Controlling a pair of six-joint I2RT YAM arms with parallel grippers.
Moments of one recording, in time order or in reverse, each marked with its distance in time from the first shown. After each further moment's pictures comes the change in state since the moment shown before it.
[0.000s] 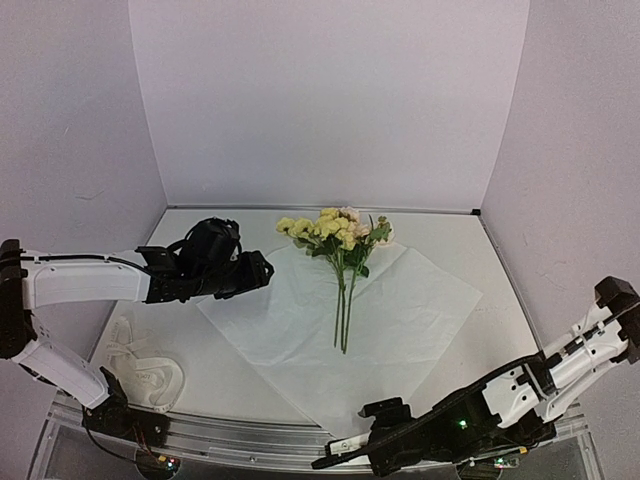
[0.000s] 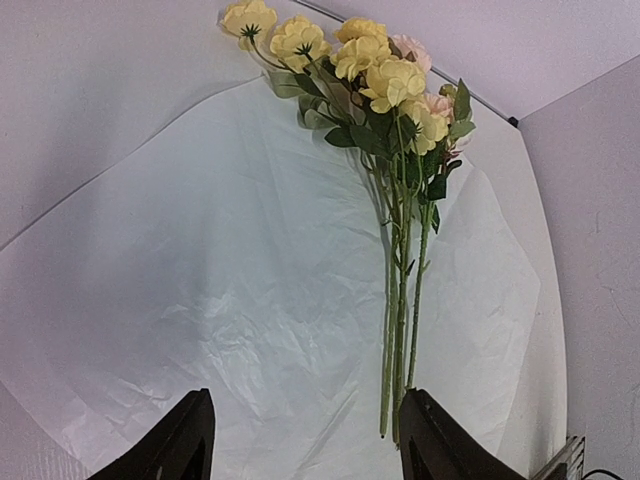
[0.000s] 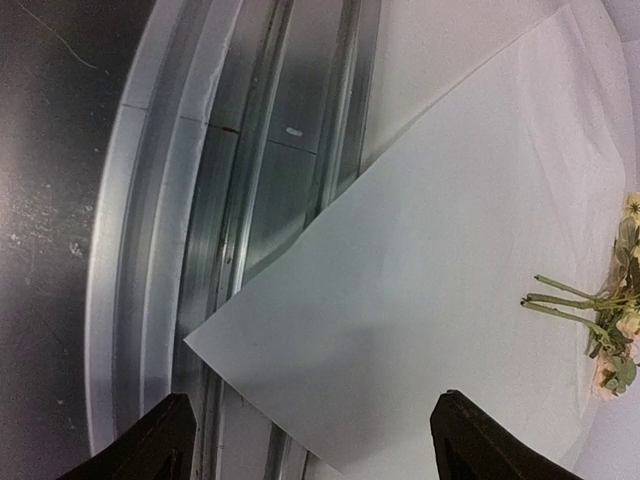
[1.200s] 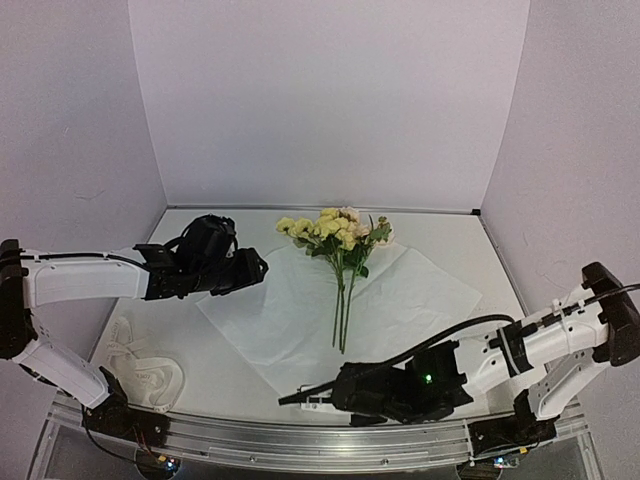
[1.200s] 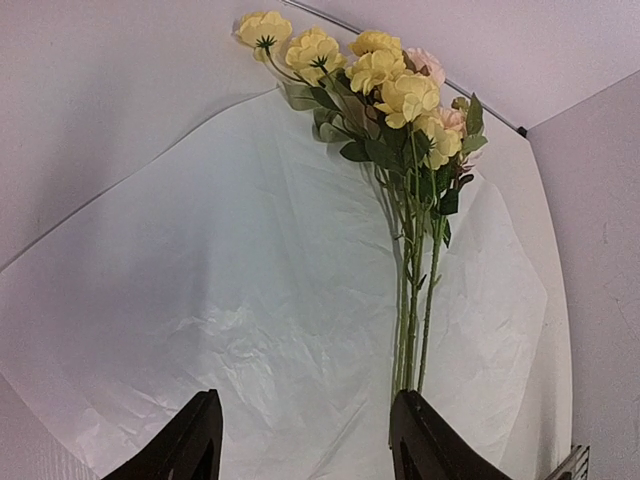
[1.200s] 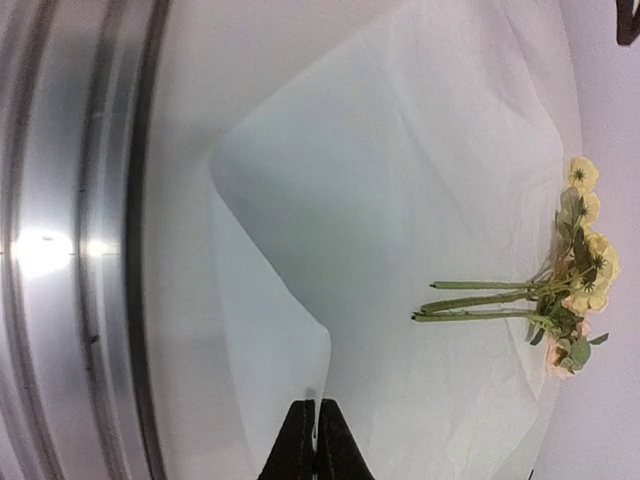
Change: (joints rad) left arm 0.035 0.000 0.000 0.000 0.006 0.019; right arm -0.198 0.102 0.195 -0.030 0.068 -0.107
